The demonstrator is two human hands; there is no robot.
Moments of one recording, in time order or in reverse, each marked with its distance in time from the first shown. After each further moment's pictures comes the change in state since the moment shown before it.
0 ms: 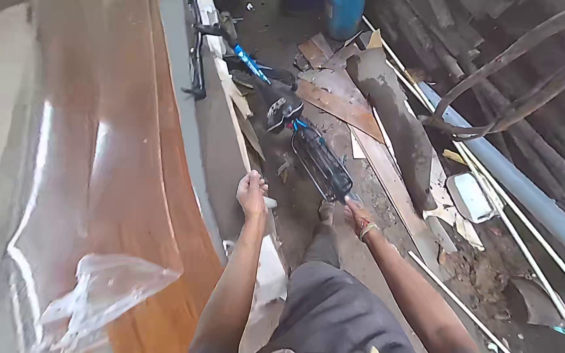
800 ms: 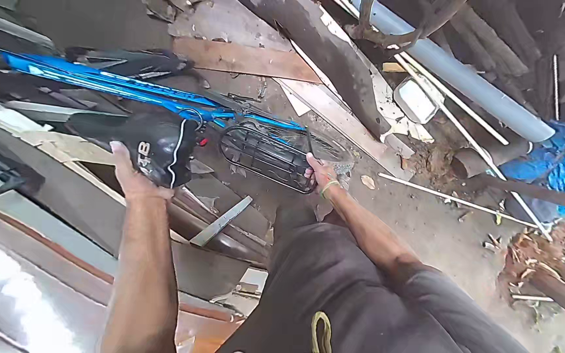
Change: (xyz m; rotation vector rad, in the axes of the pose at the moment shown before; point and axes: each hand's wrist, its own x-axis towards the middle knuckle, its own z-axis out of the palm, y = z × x) left_hand 0.138 0.092 0.226 0.161 -0.568 -0.150; right_hand 0.069 -0.138 -0.045 0.387 0.259 0.192
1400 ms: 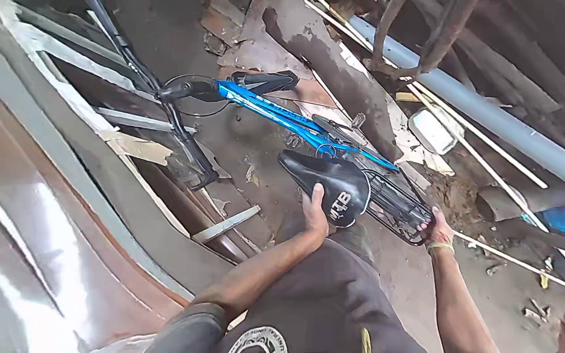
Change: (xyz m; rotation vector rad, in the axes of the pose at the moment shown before) left_hand -0.260 -0.142 0.292 -0.056 -0.038 -0.238; right_hand 0.011 0.012 -0.386 0.245 0.569 -0.165
